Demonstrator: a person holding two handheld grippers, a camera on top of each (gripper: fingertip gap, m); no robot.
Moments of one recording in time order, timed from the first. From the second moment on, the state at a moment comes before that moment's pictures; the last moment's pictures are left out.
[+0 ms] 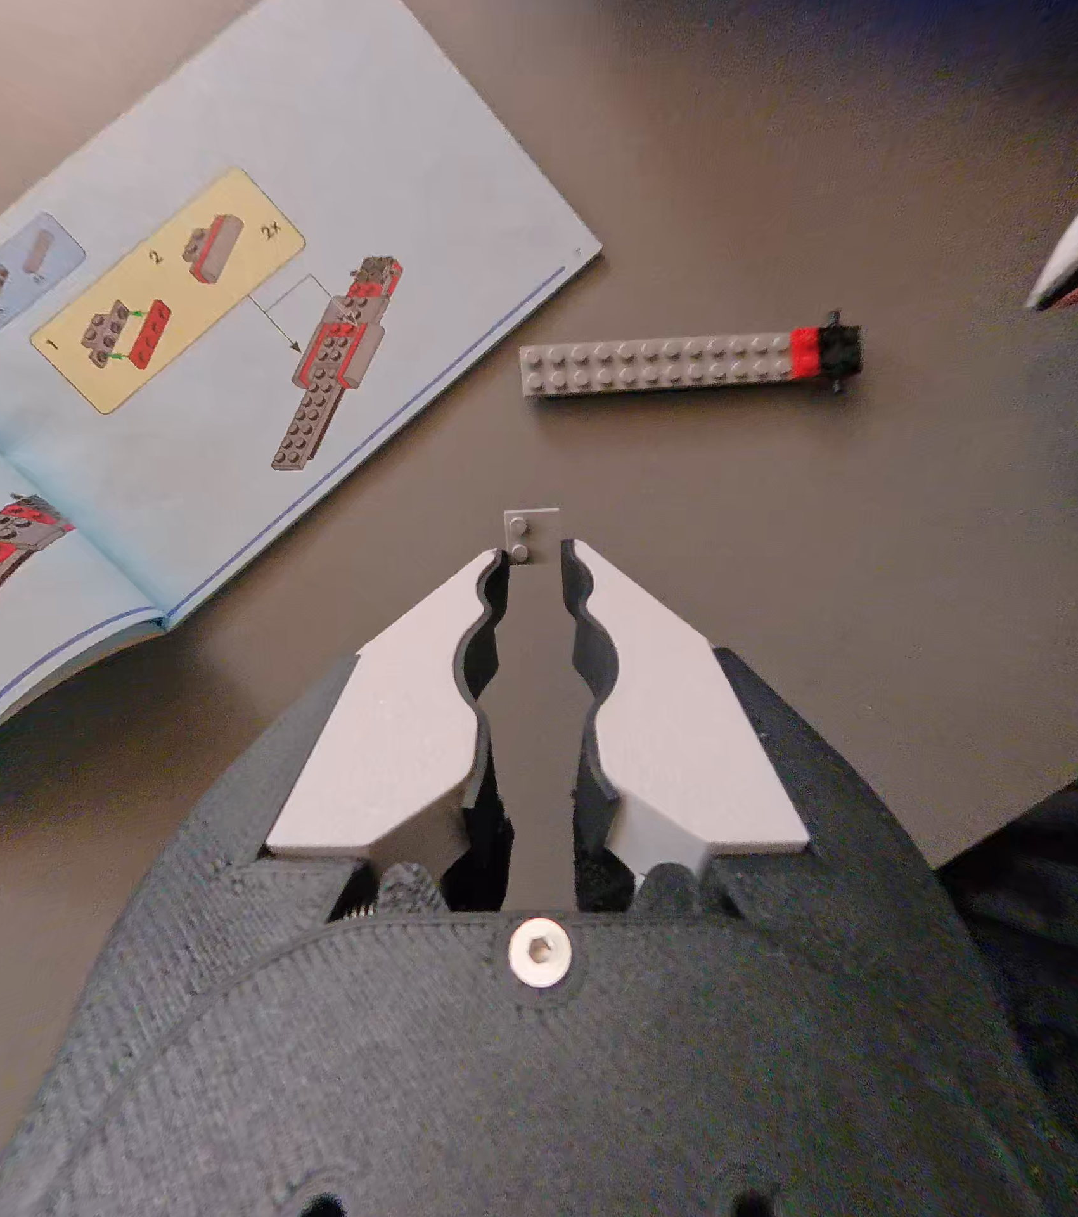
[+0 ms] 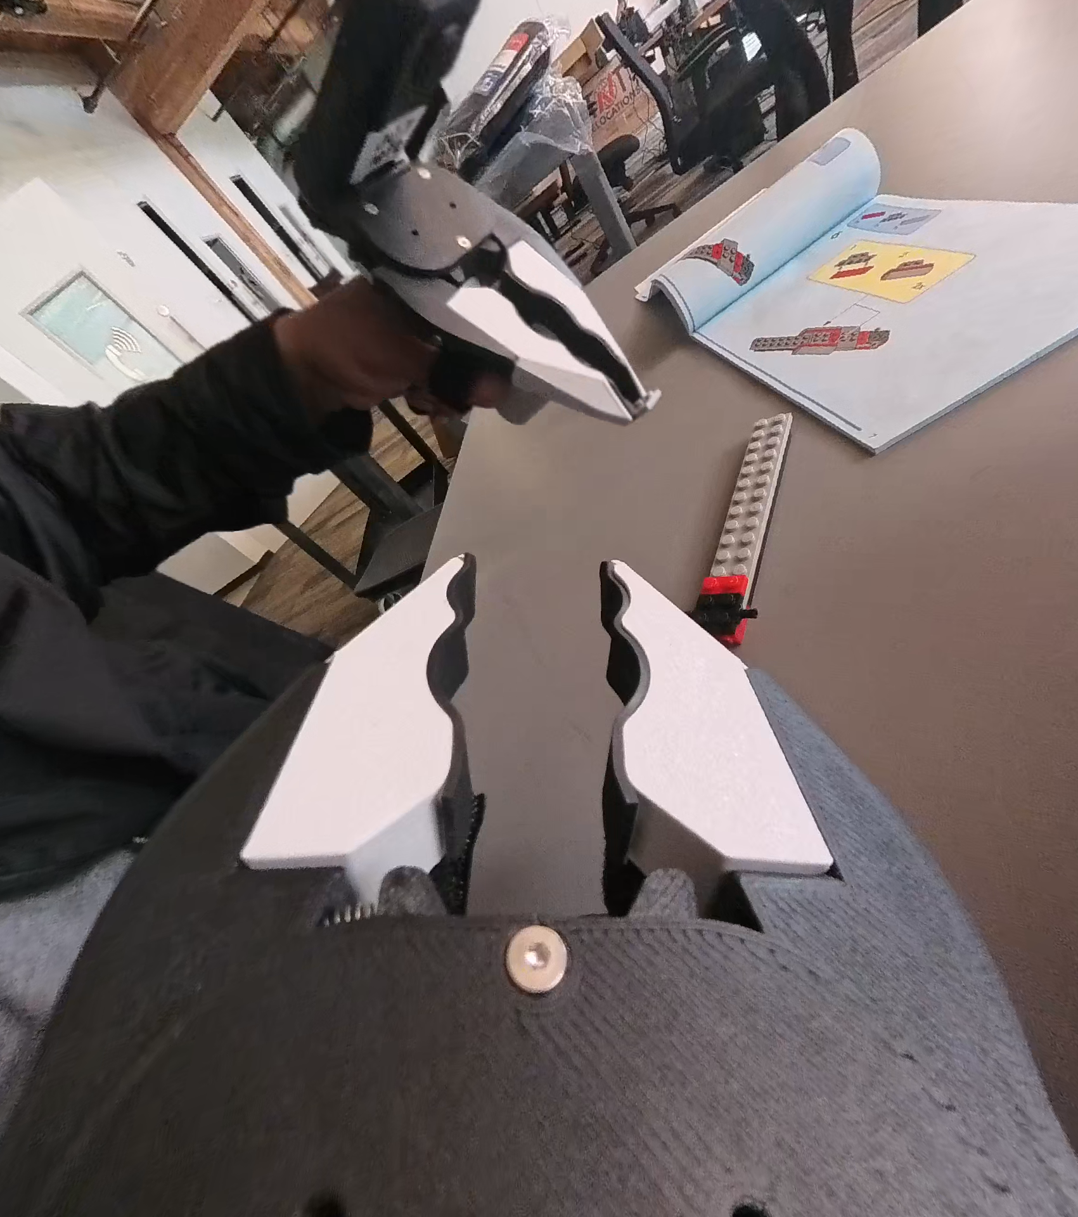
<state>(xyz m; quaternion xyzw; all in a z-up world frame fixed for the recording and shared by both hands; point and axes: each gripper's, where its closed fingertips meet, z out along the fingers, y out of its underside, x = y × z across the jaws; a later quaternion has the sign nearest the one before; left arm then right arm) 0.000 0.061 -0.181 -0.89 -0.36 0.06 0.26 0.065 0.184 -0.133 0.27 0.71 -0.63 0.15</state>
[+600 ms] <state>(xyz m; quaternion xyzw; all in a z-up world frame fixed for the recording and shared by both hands) -0.016 0.068 -0.151 -0.86 -0.37 0.06 0.34 0.067 0.187 -0.133 0.27 0.71 -0.63 0.15</state>
